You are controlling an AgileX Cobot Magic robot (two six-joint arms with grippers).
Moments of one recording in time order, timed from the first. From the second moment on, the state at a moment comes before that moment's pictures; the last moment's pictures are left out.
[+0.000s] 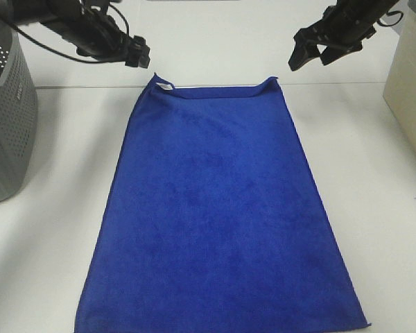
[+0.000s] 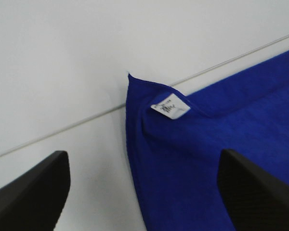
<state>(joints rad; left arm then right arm) -0.20 2.42 -2.13 -0.26 0.56 0.32 0.05 2.37 -2.20 0.31 0.99 -0.48</state>
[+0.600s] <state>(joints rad) -0.12 2.07 -2.13 0.14 1.03 -0.12 0.05 2.03 -2.20 0.09 1.22 -0.14</state>
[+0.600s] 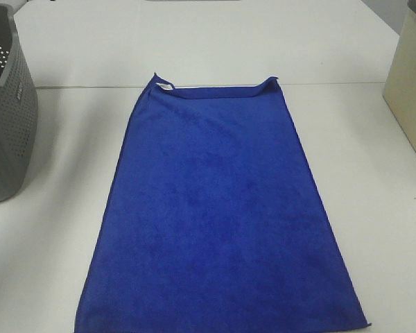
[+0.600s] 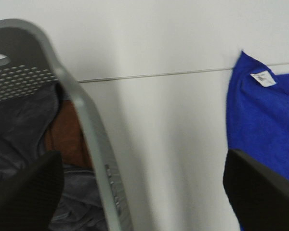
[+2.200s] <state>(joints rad) 0.05 0.40 -0.75 0.22 1.05 -0.09 0.05 0.24 -0.71 0.13 1.18 -0.12</state>
